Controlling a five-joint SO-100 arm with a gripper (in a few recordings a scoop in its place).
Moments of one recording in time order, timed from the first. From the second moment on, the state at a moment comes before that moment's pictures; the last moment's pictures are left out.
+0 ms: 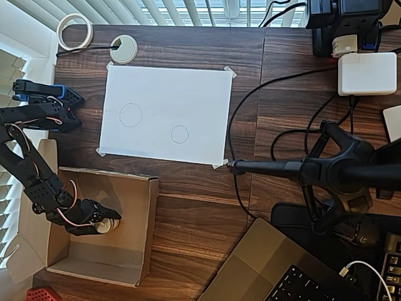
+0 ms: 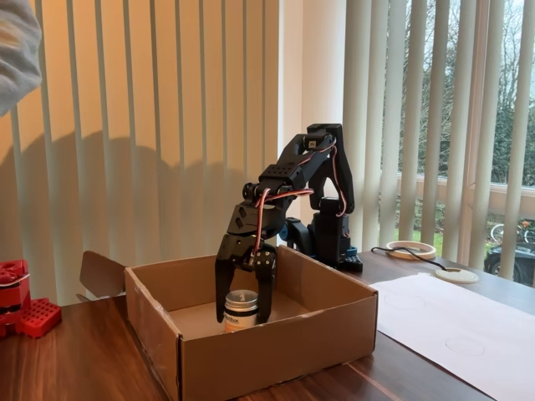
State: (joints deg) arm 62.3 75.8 104.6 30.8 -115.6
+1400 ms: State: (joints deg) arm 12.1 110.0 117.9 28.8 -107.5
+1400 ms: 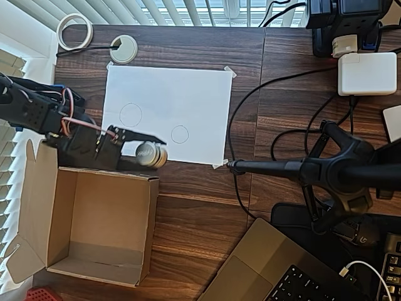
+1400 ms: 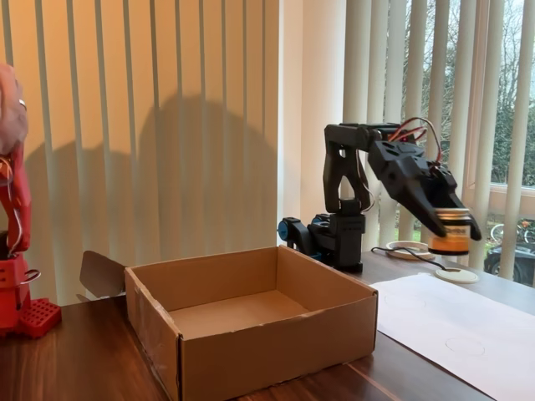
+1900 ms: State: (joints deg) arm 6.3 95.4 120.5 13.8 -109.5
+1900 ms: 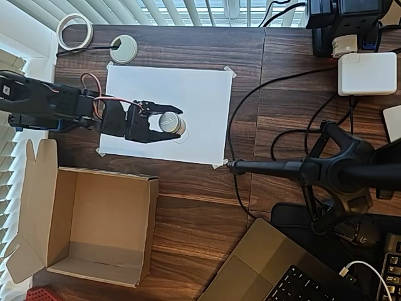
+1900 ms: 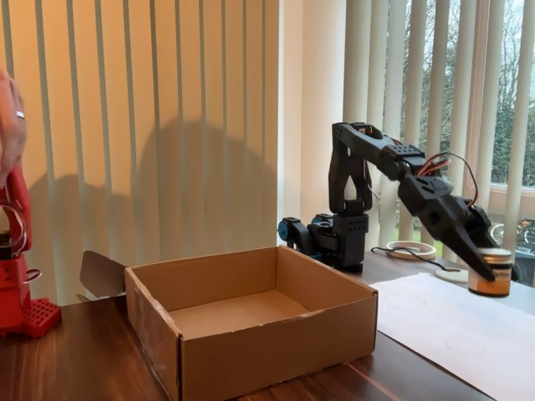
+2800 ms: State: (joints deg) arm 8.8 84.9 128.5 1.8 -112.8
